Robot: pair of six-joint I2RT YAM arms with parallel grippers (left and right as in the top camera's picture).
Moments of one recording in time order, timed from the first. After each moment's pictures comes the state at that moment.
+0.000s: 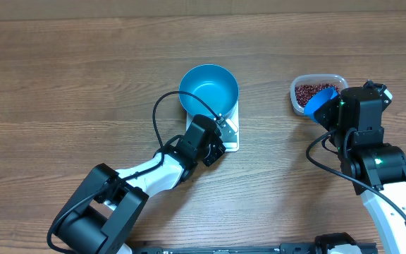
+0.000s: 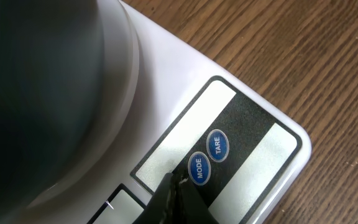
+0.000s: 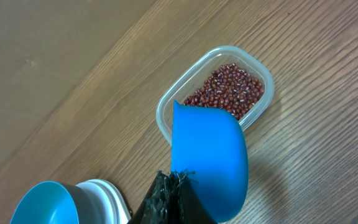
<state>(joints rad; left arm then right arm) -0.64 1.74 0.73 0.18 0.03 0.28 0.12 1.07 0.99 -0.66 0.25 0.83</state>
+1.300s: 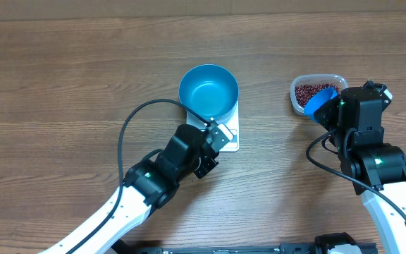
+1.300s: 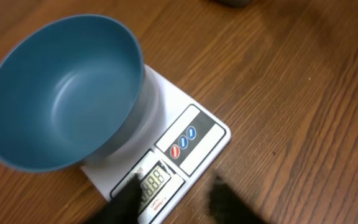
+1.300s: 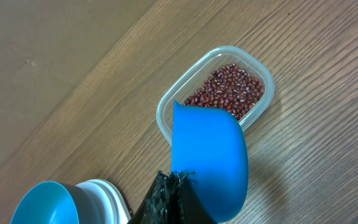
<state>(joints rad) -0.71 1.21 0.73 -0.23 -0.01 0.22 0.12 1.07 0.99 -0.66 0.25 0.83</state>
